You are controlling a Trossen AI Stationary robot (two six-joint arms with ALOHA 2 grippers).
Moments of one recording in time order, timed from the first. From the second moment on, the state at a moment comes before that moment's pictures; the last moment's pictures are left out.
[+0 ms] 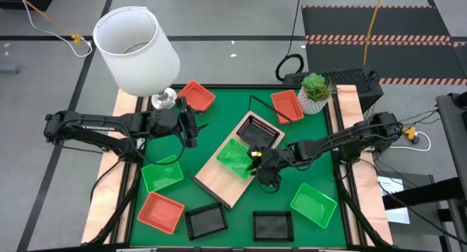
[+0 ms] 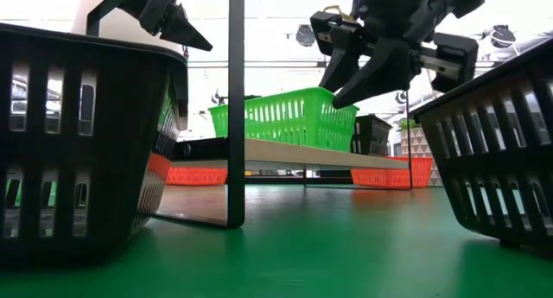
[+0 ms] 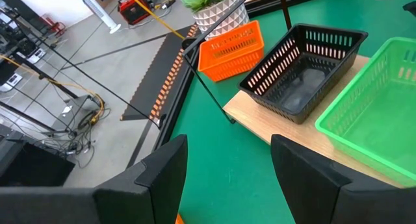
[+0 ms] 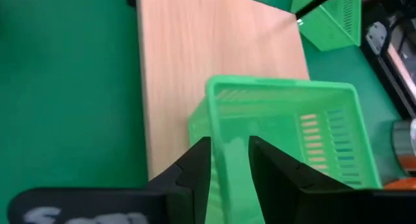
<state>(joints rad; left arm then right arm) 0.04 1.03 0.79 -0.21 -0.39 0.31 0.22 1.53 0.88 -0.09 0.01 -0.71</state>
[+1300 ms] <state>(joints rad) -0.88 1.10 1.00 -0.99 -0.41 -0.71 0.41 1.15 0.88 -0.11 0.39 -0.05</state>
